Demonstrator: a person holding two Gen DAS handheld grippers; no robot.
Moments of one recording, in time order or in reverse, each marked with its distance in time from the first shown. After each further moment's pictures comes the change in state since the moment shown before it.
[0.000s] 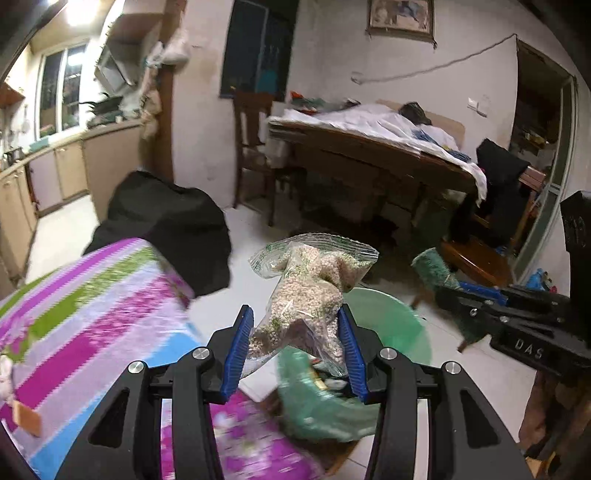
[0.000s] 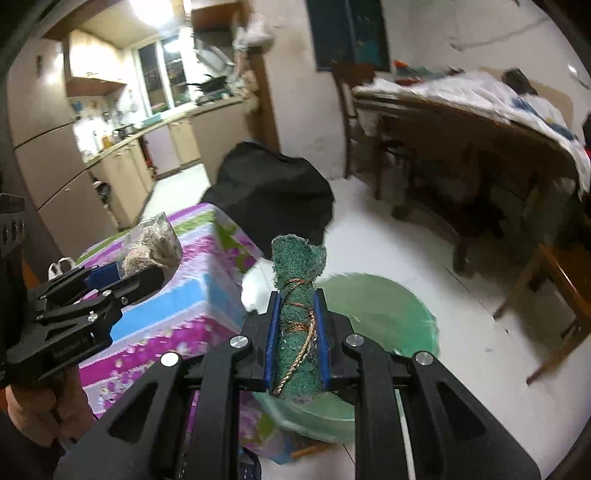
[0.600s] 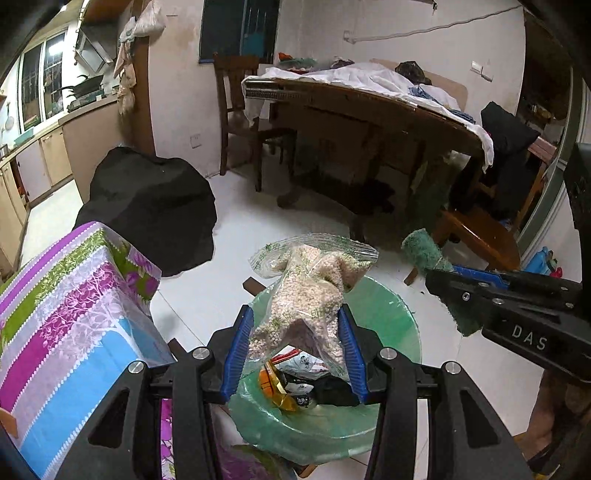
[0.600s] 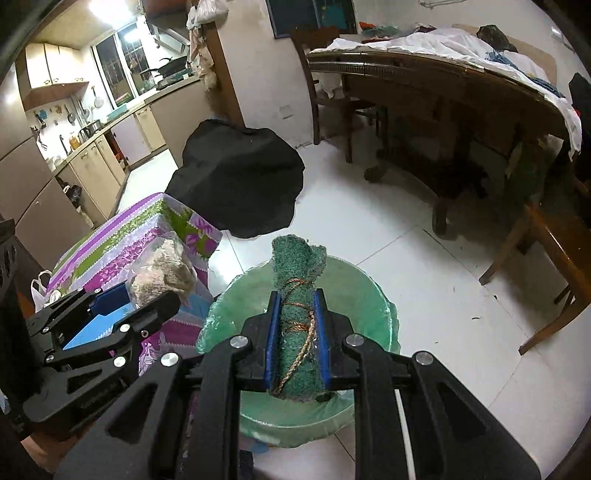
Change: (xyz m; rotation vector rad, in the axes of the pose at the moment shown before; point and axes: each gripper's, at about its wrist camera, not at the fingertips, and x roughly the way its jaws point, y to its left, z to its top) left arm 0.095 -0.048 0.008 0.025 0.149 0.006; right arm 0.040 -0.059 0.007 0.092 0.123 -0.049
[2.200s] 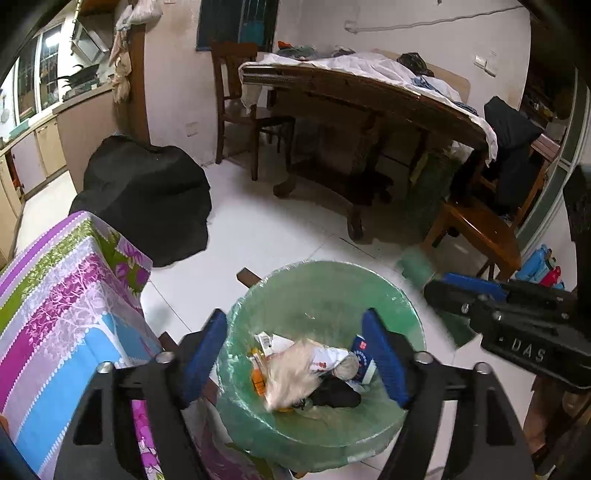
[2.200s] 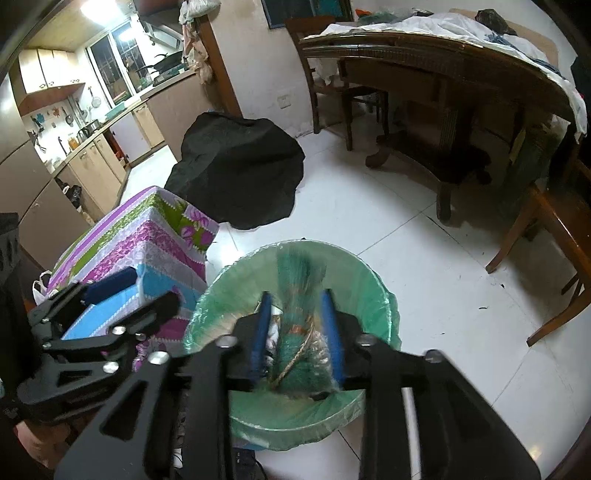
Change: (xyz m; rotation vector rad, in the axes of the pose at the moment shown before) left arm 0.028 0.009 -0.001 -0.013 0.035 -0.016; right arm 0.019 -0.022 -0.002 0.024 0.035 0.016
